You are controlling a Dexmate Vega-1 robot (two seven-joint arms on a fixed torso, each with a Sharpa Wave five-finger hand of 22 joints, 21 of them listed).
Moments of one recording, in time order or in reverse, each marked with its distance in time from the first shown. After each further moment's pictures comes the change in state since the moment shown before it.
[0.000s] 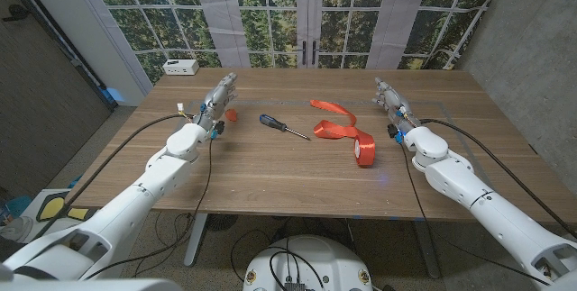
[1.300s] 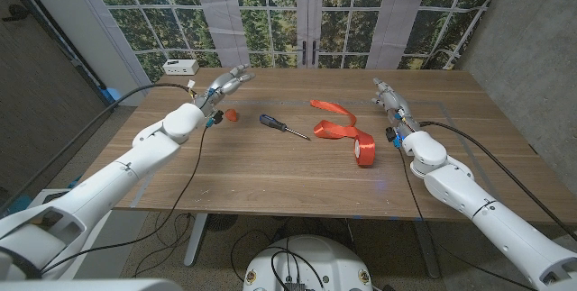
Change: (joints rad) left arm -0.101 0.144 0.095 -0.111 0.330 0.107 -0.019; left_hand 0.072 -0.004 0.031 -0.069 -0.037 0.009 0.010 -0.005 0.000 0.003 -0.004 -0.020 0.000 0.008 -0.016 -0.013 0.000 0.014 -0.015 -0.005 0.000; right arm -0.066 -0.002 0.008 -0.089 -0.057 0.016 -0.072; right_hand 0.005 0.005 0.008 -0.008 -0.019 0.009 -0.002 0.000 0.005 0.005 0.005 0.000 0.000 0.000 0.000 0.000 0.005 0.006 0.005 -0.011 0.000
